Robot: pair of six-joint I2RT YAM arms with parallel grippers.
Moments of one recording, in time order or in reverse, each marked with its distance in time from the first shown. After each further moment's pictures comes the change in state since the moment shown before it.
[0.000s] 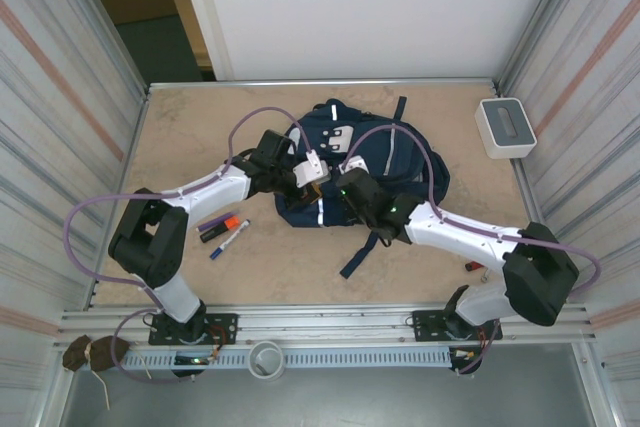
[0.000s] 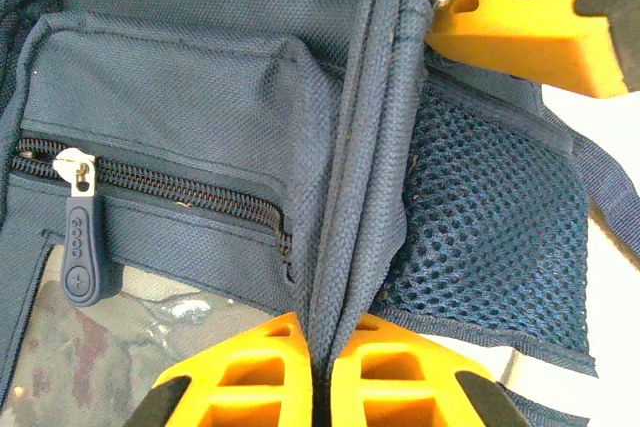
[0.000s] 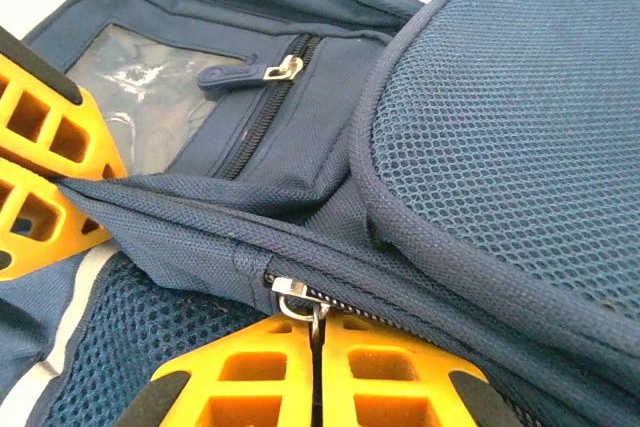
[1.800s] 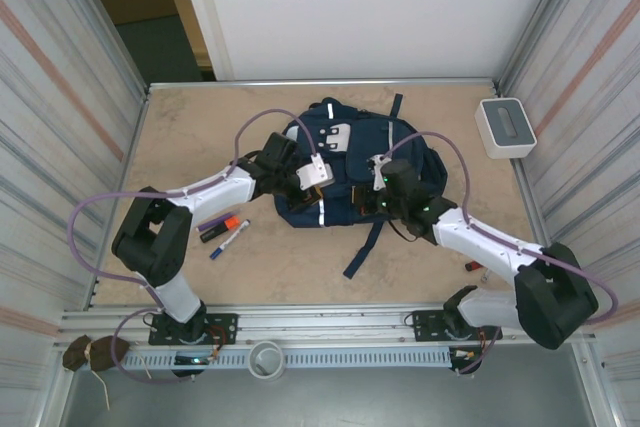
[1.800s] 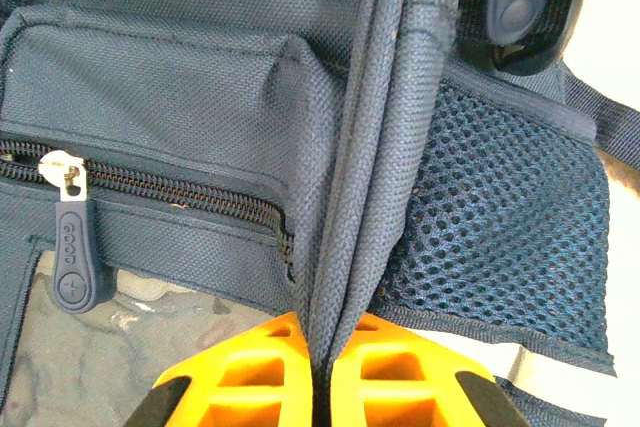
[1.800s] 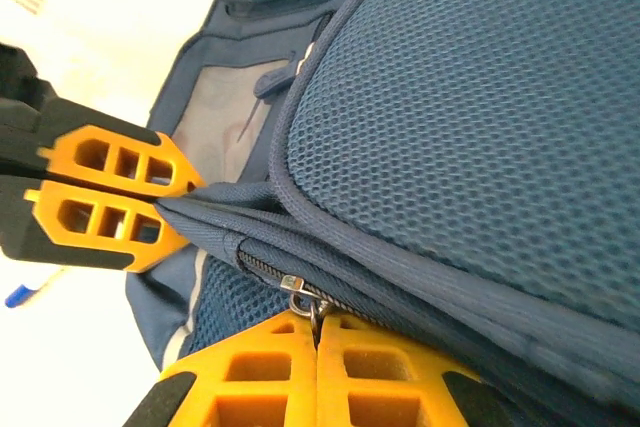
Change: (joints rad) left arm -0.033 0.018 0.004 0.008 -0.103 0.010; right arm -0.281 -0.151 -0.200 0.213 -0.554 0.189
